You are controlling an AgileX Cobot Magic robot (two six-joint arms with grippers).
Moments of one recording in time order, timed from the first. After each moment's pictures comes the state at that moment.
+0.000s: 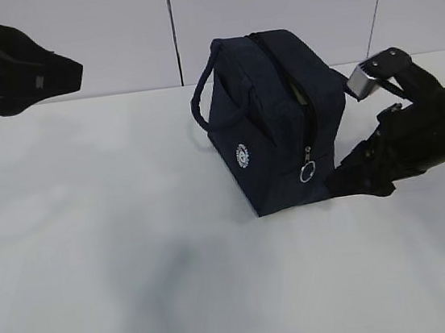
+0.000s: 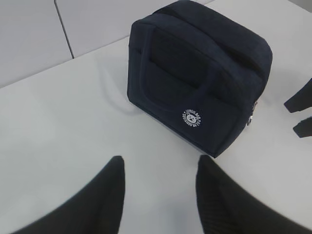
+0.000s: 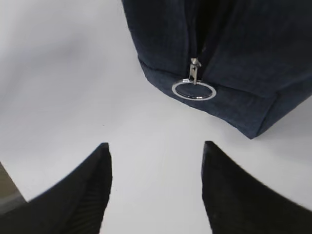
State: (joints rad) left arm -0.58 1.19 -0.95 -0.17 0.39 0.13; right arm 0.11 1.63 -0.87 1.07 0.68 -1.45
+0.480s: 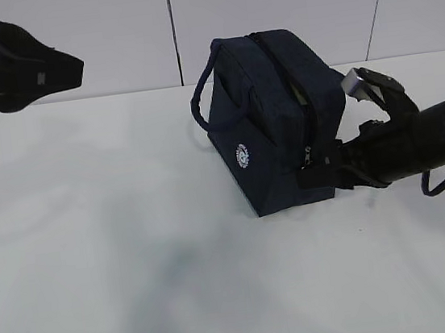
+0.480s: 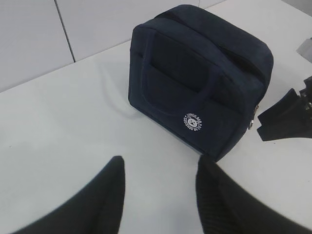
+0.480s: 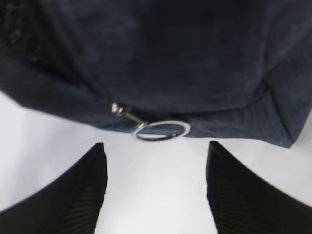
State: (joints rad) left arm -0.58 1.19 -0.95 -0.17 0.37 0.13; right arm 0.11 1.82 -0.87 1.51 0.66 -1.46
